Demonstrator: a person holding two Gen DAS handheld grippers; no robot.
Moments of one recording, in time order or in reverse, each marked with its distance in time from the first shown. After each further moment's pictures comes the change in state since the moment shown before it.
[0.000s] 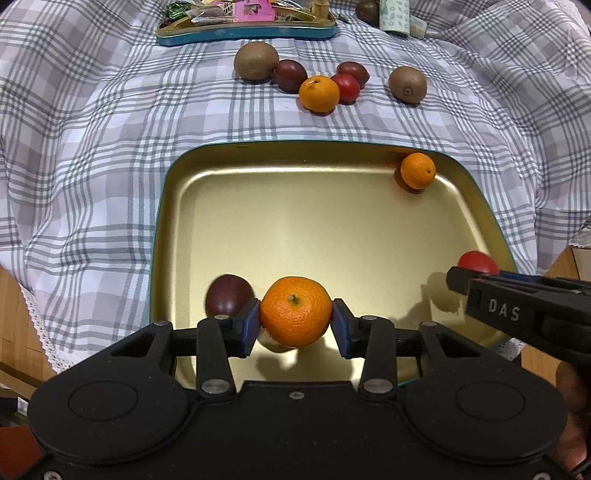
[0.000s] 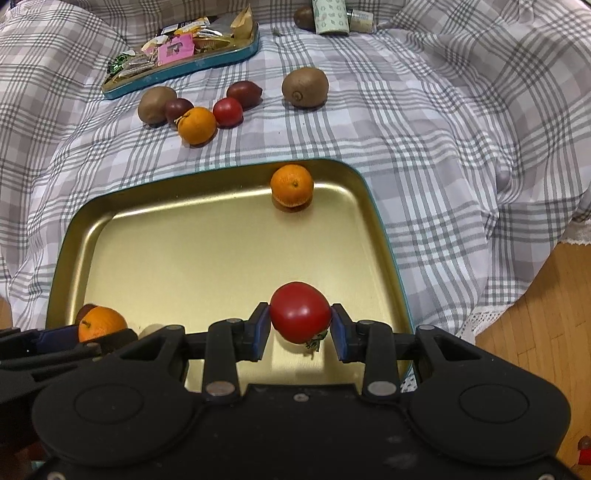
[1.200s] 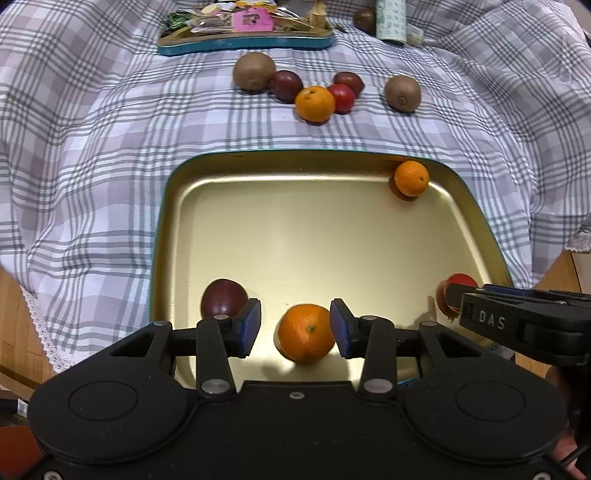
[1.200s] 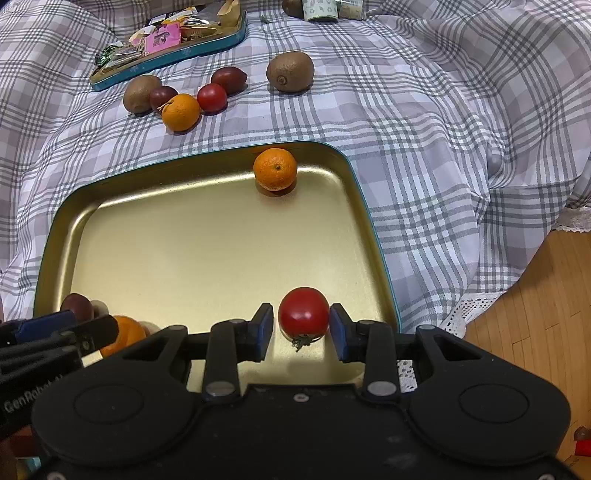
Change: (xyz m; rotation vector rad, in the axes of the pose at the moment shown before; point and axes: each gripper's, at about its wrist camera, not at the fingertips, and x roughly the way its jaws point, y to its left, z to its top) left arm -0.007 -0.002 0.001 -0.003 -0.027 0.014; right arm 0.007 -0.007 -0.003 0.011 0.033 -0.028
